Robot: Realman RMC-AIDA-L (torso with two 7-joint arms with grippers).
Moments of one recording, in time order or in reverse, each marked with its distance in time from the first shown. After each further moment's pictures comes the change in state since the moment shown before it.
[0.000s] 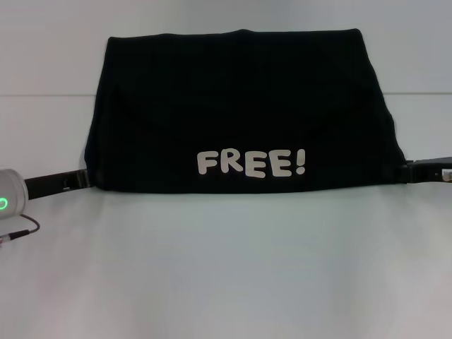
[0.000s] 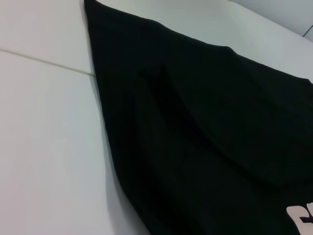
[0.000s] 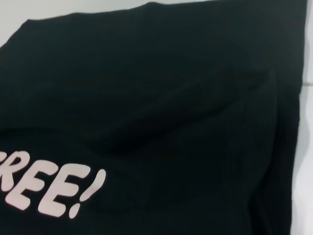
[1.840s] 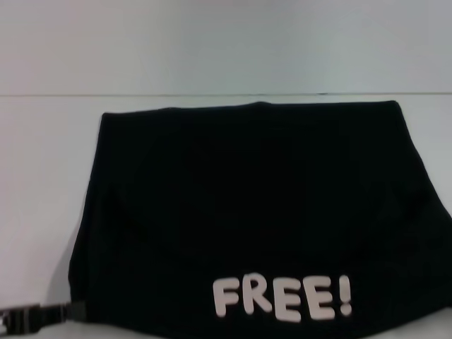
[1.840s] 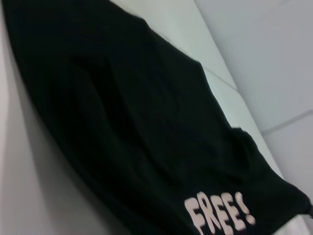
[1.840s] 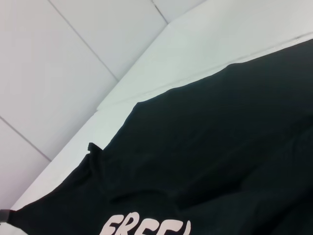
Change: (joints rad) left arm 0.279 0.004 -0.211 0.232 0.114 0.900 0.029; right arm -0.520 -0.003 0.293 -0.177 0.157 -0.867 -0.316
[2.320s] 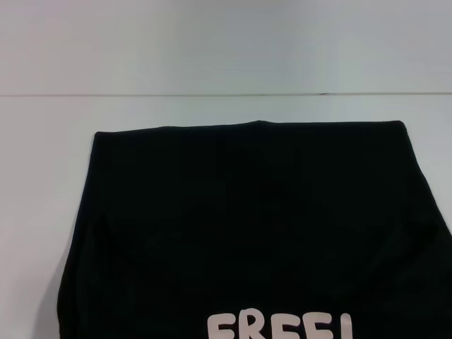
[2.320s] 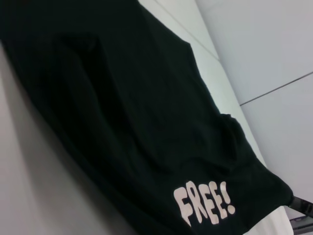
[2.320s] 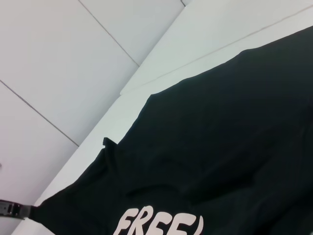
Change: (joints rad) left arm 0.036 -0.002 -0.083 0.016 0.114 0.133 0.054; right arm -0.061 0.010 0.091 0.008 -0.120 -0.130 -0.053
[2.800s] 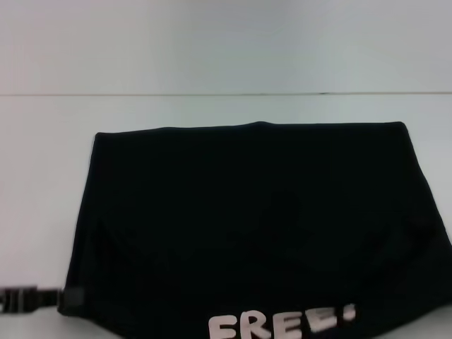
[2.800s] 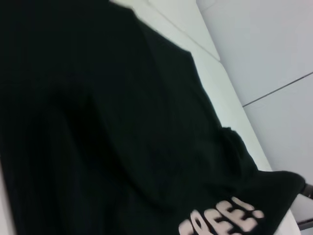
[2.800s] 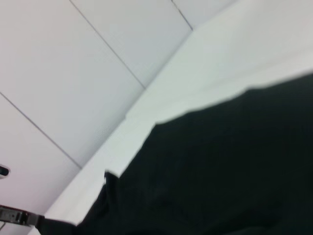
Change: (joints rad) left arm -0.120 0.040 -0.004 -0.010 0.019 -0.029 -0.062; right arm 0.103 -0.021 0.103 -0.004 -0.016 -0.024 0.024
